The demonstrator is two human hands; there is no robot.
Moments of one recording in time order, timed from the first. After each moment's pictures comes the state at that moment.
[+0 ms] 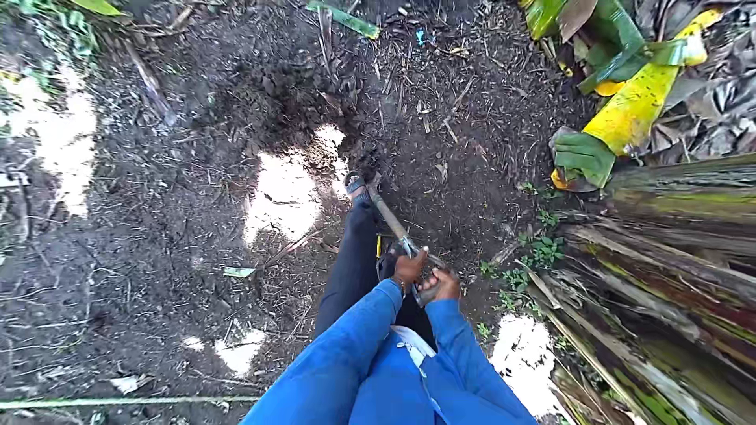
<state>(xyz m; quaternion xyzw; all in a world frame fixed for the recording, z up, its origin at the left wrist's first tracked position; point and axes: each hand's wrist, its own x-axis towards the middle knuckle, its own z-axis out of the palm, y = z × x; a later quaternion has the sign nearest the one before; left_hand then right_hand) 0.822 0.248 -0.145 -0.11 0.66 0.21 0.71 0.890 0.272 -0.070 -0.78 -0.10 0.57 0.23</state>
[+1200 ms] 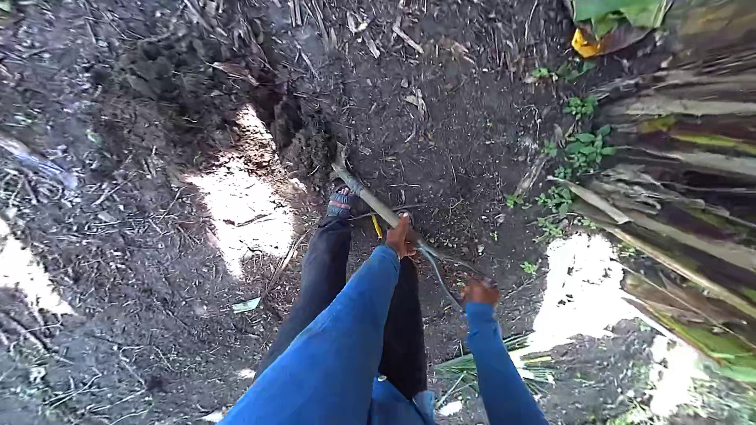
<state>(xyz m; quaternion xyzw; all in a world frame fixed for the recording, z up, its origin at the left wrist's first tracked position) 0.902 0.236 -0.392 -0.26 0.61 0.15 0.73 1.100 0.186 -0.271 -0.94 -0.09 0.33 0.06</state>
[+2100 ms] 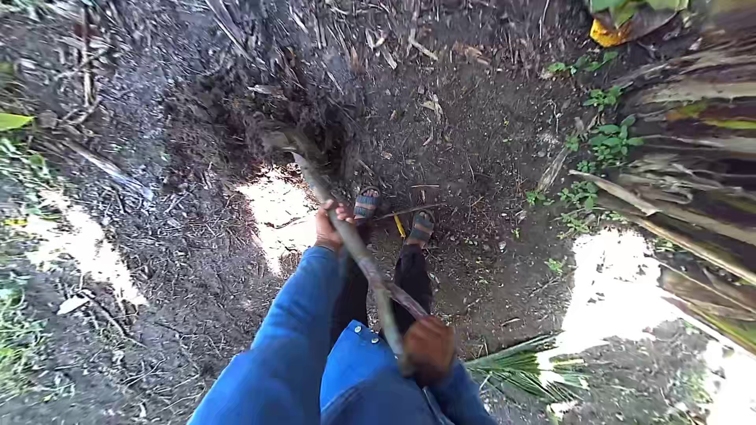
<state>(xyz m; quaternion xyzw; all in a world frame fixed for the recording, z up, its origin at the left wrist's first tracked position) 0.655 0.214 -0.313 -0.29 0.43 0.53 0.67 0.941 0.132 -0.113 -0.46 -0.76 0.40 0.25</state>
